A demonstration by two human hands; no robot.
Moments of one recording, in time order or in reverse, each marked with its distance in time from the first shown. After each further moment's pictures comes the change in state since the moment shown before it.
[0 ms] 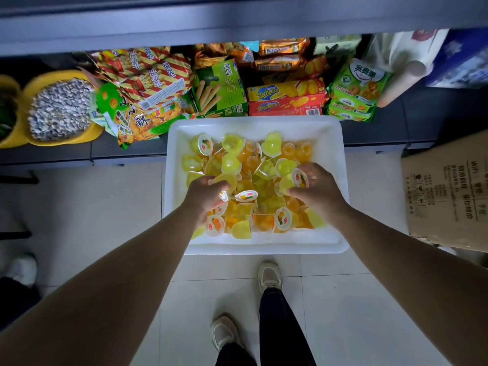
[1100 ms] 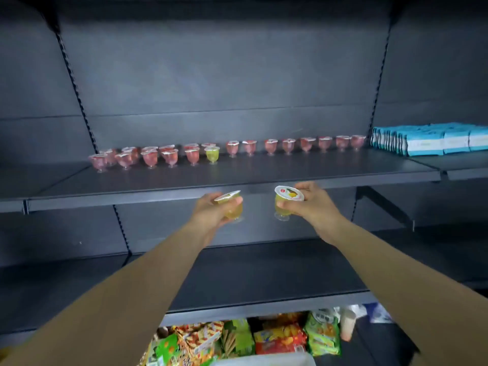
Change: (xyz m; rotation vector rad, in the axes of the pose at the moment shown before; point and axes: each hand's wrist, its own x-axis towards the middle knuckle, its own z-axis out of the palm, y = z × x) left_hand -0.478 0.393 -0.136 -0.286 -0.153 0.961; right_hand -0.359 -0.462 -0.250 0.369 0.250 -0.751
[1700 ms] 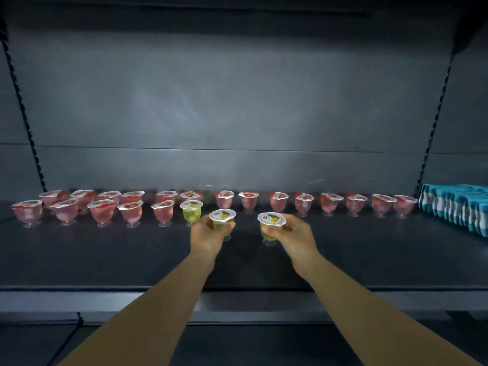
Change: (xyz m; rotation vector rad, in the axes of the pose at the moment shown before) left_hand 0.270 0.004 0.064 0.077 0.288 0.084; right_hand 0.282 0.025 0.029 0.155 0.006 0.024
